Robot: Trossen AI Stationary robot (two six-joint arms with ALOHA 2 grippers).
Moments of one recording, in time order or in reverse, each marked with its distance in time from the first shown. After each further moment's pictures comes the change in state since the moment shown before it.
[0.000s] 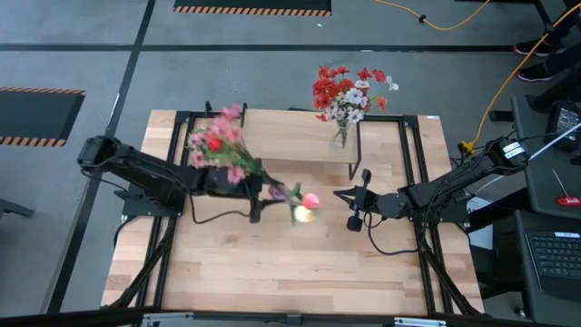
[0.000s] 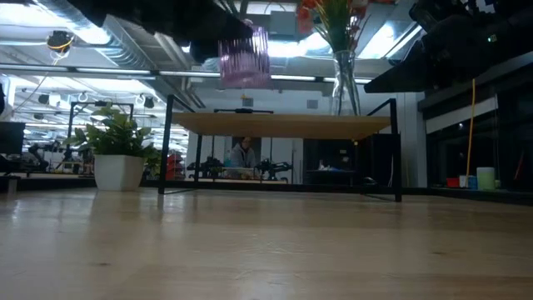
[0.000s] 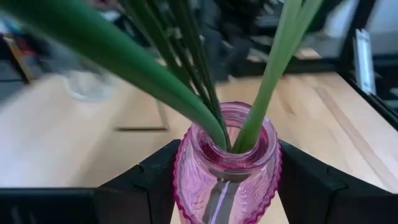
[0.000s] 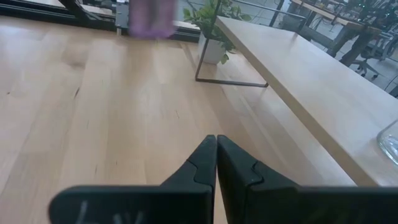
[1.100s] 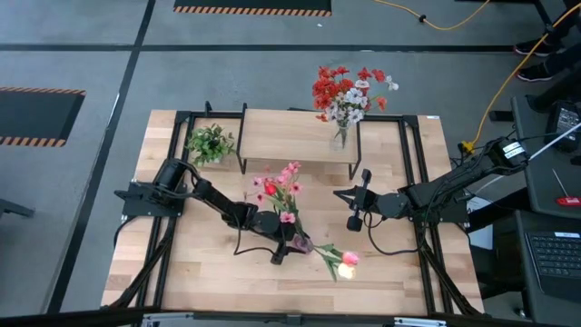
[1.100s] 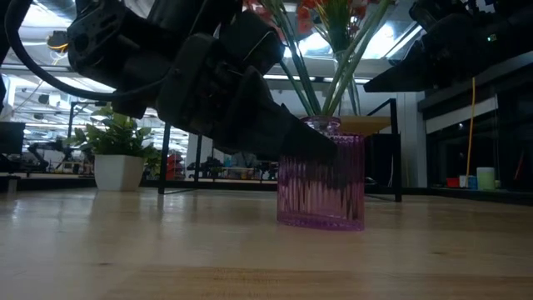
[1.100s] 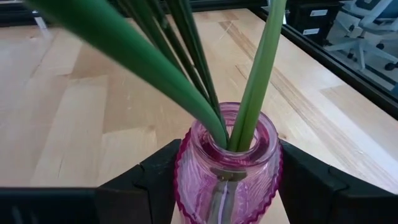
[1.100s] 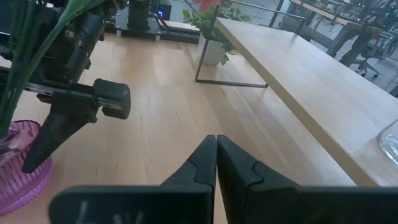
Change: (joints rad) left arm -0.157 0.756 0.192 0.463 0.185 -0.049; right arm 0.000 0.000 0.000 0.007 0.000 0.004
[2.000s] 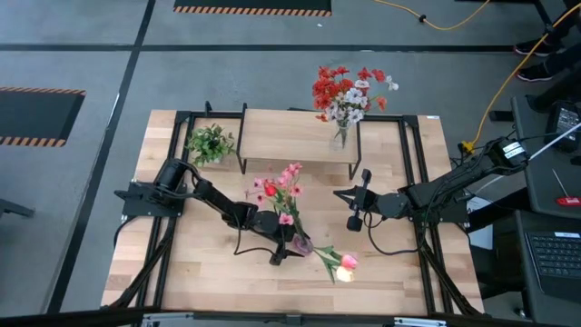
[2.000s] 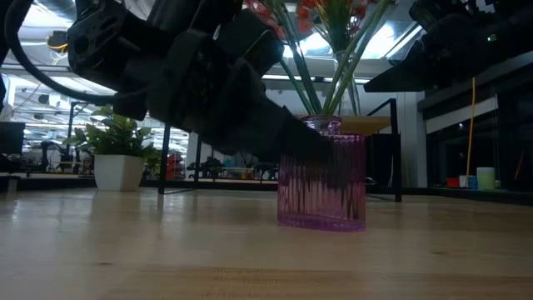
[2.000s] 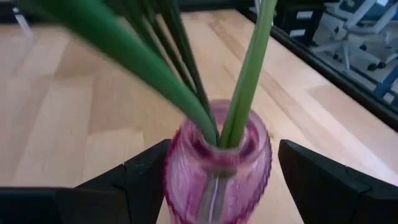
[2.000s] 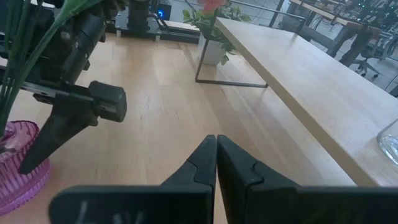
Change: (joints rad) left arm 0.001 0.003 0.000 0.025 0.052 -0.003; right arm 0.000 0.000 0.000 0.000 0.000 0.000
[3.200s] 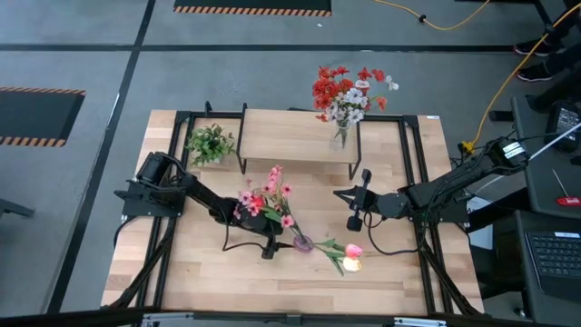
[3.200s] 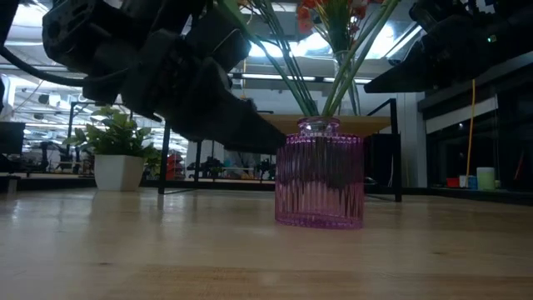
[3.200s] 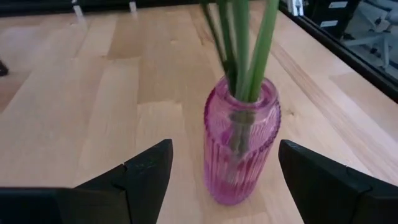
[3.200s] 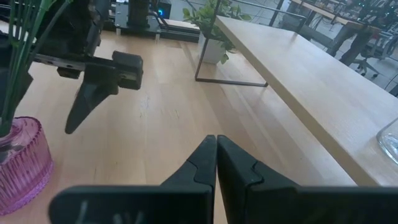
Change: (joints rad) left arm -0.010 -0.153 -0.141 -0.059 -0.131 -0.024; right arm 0.000 0.000 0.000 -0.006 0.000 0.000
